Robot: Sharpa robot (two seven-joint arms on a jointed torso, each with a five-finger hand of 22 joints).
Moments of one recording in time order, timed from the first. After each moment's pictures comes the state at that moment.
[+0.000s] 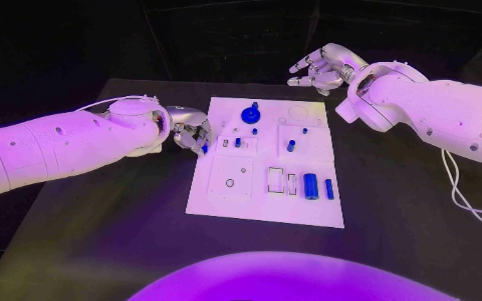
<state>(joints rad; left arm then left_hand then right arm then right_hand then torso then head) 1.26 -0.86 -0.21 1.37 -1.45 0.01 0.07 1.36 -0.02 0.17 -0.11 0.05 0.96 0.11 0.25 0.13 0.88 0.04 0.85 0.50 1.33 -0.02 1.29 1.15 0.18 1.18 0.08 0.68 0.62 1.31 -0.71 -0.05 1.34 -0.94 -0.31 0.01 1.40 0.01 -0.07 0.14 0.23 0.87 0.16 0.12 0.07 1.23 0.08 1.05 1.04 1.47 0.00 1.25 1.11 0.12 1.18 0.11 1.21 0.97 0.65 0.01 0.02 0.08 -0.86</state>
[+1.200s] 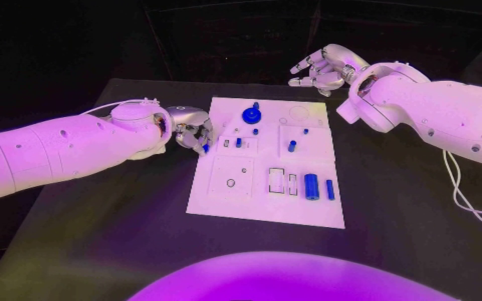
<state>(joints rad) 1.24 -0.85 -0.20 1.36 -1.45 -0.08 0.09 1.43 -0.01 0.17 -0.17 0.04 1.09 0.08 0.33 0.14 0.96 0.01 0.94 0.51 1.47 -0.05 1.51 1.31 0.14 1.35 0.05 1.03 0.97 1.31 -0.71 -0.05 1.34 -0.94 -0.31 0.01 1.40 0.01 -0.07 0.14 0.23 0.87 0.16 0.12 0.07 1.23 0.08 1.05 1.05 1.47 0.00 1.25 1.12 0.12 1.19 0.11 1.21 0.97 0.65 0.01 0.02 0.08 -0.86</state>
